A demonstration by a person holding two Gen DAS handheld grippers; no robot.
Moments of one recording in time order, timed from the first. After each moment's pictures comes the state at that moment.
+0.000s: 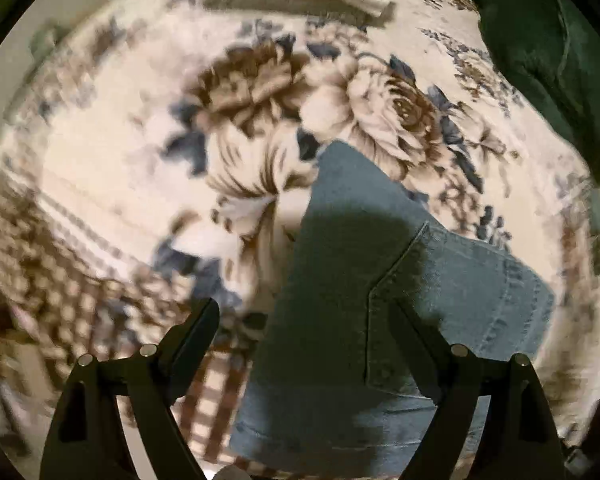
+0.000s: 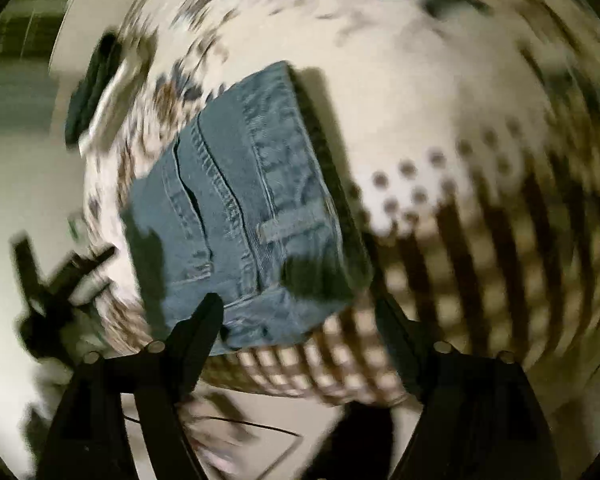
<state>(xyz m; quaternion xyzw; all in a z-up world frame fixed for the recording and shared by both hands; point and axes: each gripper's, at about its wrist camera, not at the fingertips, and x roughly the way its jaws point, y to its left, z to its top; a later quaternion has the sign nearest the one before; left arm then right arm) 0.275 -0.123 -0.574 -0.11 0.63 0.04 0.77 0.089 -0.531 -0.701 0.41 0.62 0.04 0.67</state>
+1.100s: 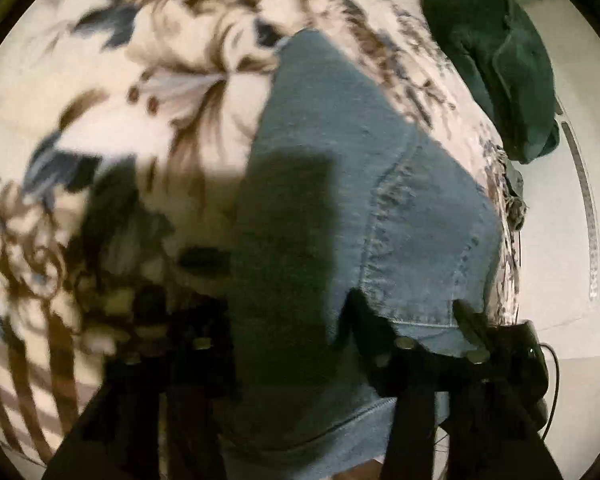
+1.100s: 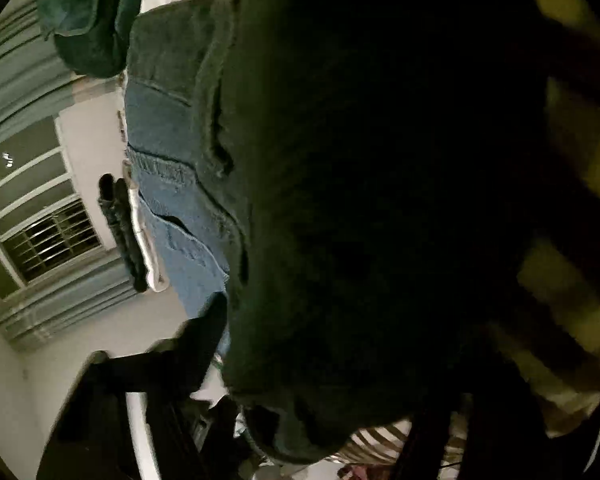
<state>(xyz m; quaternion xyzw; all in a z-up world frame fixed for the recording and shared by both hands) 0.238 -0.110 -0.638 -0.21 0.63 -0.15 0.73 0.086 -0.417 -0.795 0.69 0.45 -0.03 0.56</state>
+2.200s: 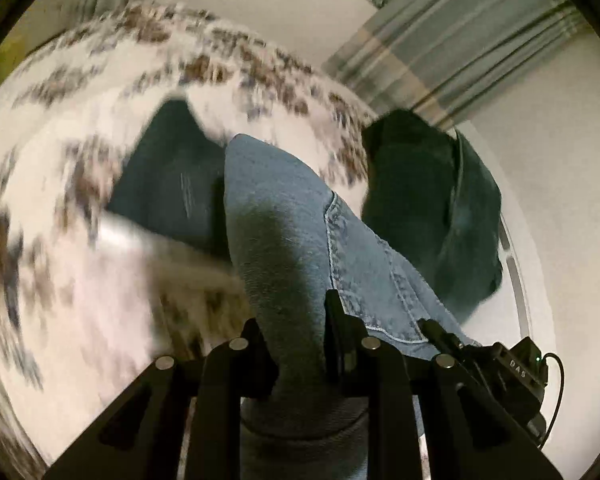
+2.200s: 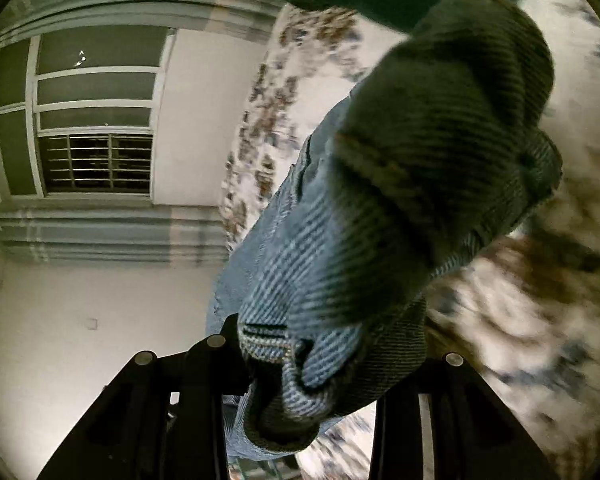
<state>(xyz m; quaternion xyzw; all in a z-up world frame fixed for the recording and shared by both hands) 0.578 0.009 -0.354 -0.24 0.48 -0.16 0.83 0.510 -0.294 -0.447 0.58 0.39 0.06 0.71</state>
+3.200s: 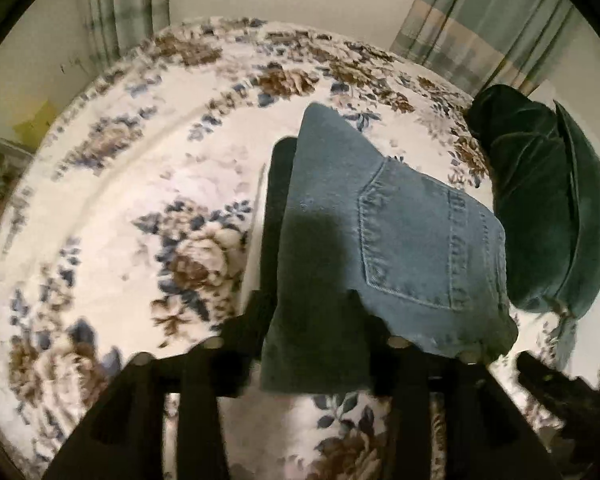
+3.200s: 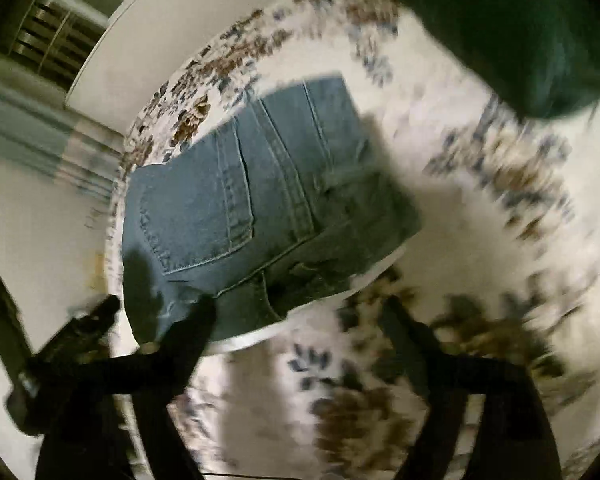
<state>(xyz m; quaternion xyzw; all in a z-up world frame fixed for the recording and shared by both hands) 0.673 0.086 -0.423 -0.07 0.52 -0.03 0.85 0.685 -0.155 -0.475 0.30 0.52 -0.03 0.80</state>
